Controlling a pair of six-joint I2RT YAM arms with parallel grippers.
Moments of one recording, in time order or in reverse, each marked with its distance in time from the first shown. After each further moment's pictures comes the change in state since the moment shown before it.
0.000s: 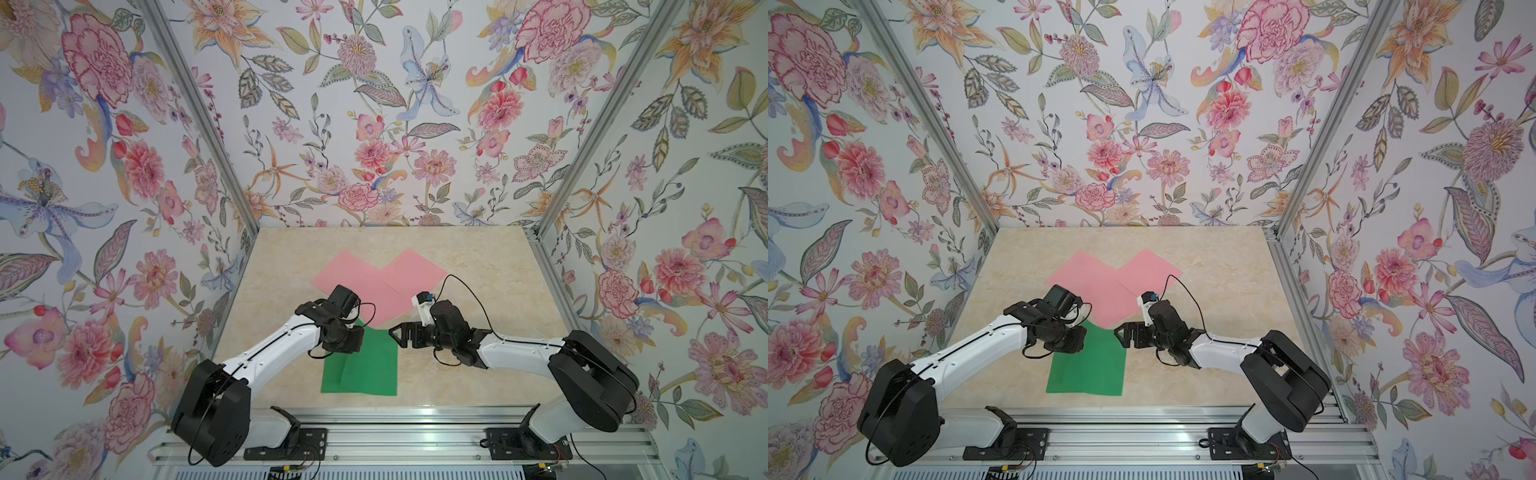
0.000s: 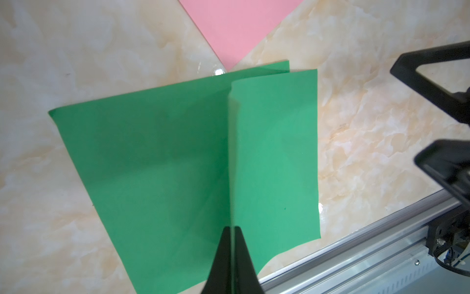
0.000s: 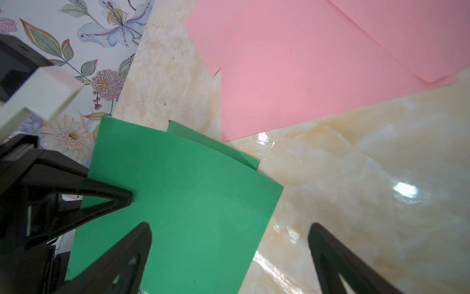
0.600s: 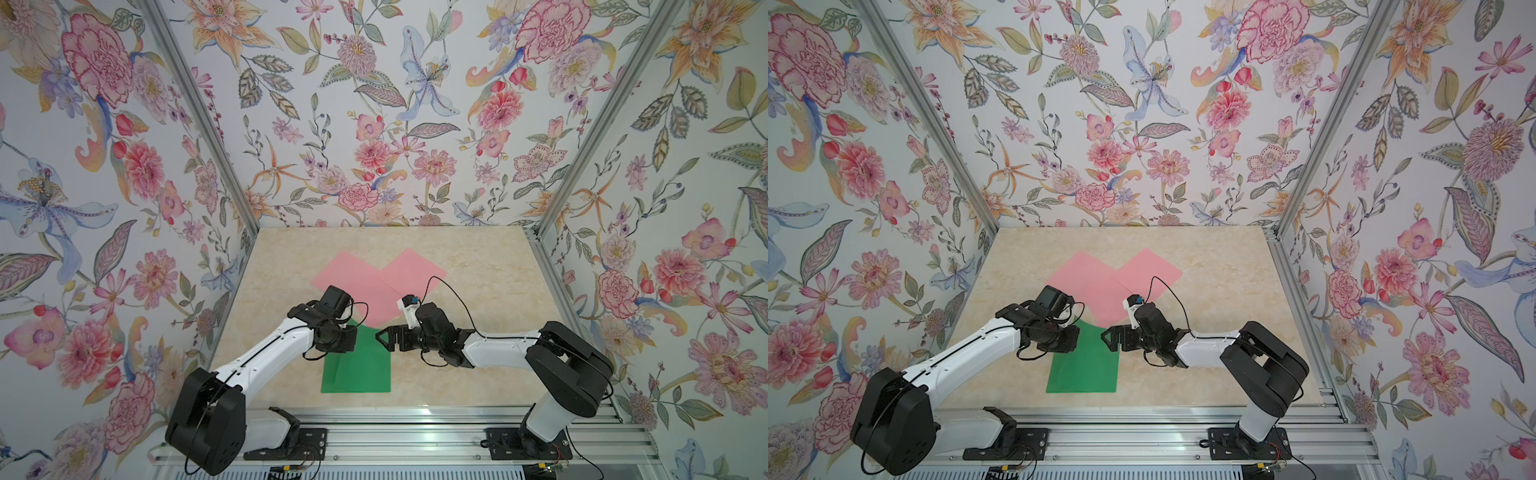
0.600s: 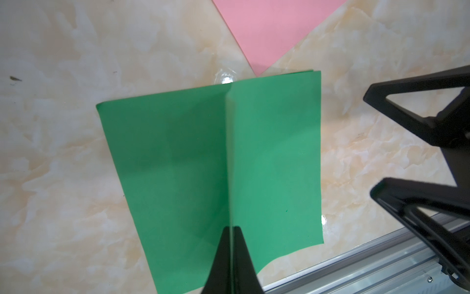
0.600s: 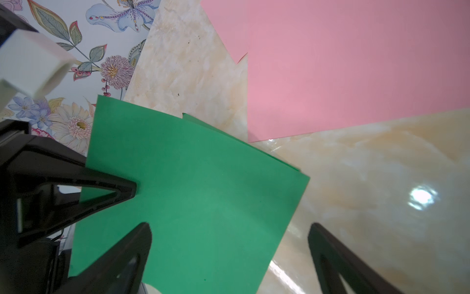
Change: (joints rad) left arm 0.060 -0.027 -0.026 0.000 -0.021 0.008; right arm 0.061 0.114 0.073 0.059 -0.008 0.024
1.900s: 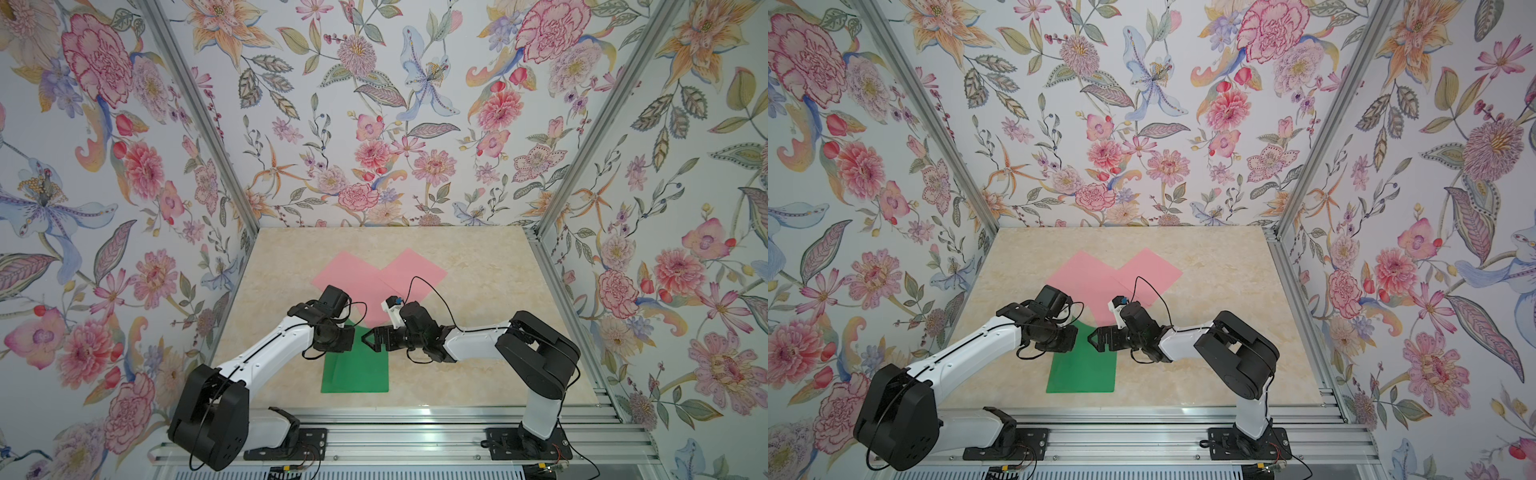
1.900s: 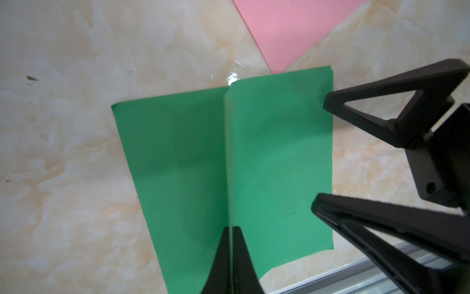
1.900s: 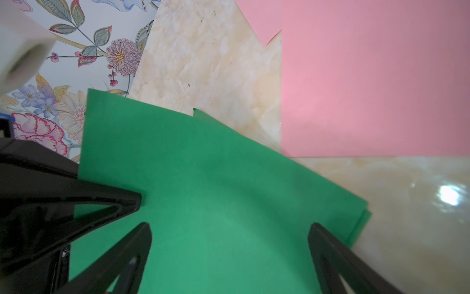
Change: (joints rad) left arm 0.020 0.025 -0.004 0.000 -0.018 0.026; right arm 0.038 0.175 0.129 0.039 -0.068 0.018
